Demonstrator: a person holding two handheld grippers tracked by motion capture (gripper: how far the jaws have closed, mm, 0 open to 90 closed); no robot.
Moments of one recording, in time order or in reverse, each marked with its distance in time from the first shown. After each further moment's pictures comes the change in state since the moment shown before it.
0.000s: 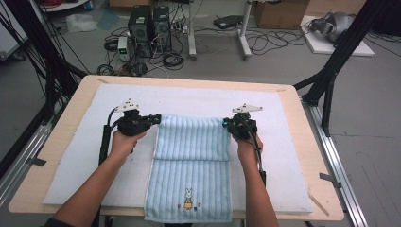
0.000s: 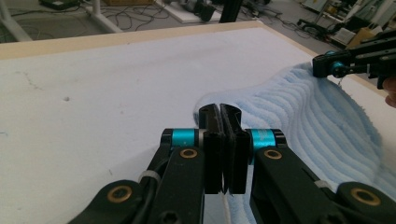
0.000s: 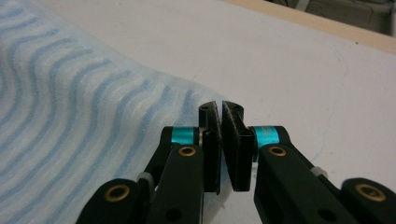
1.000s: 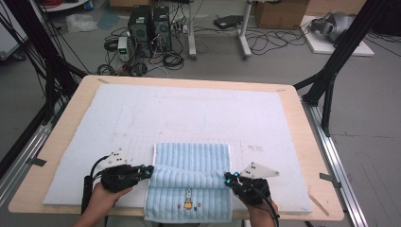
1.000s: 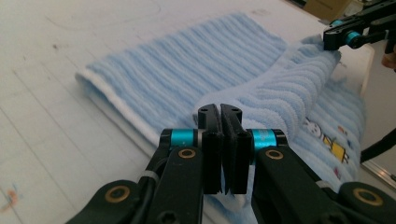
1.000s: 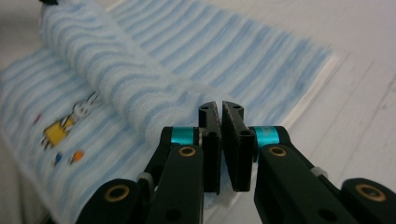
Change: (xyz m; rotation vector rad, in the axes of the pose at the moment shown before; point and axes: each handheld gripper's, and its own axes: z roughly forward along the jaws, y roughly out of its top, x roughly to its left) left arm -0.074 -0.093 -0.082 0.152 -0.131 0.031; right arm 0.088 -0.110 -0.112 0.038 0.162 -0.030
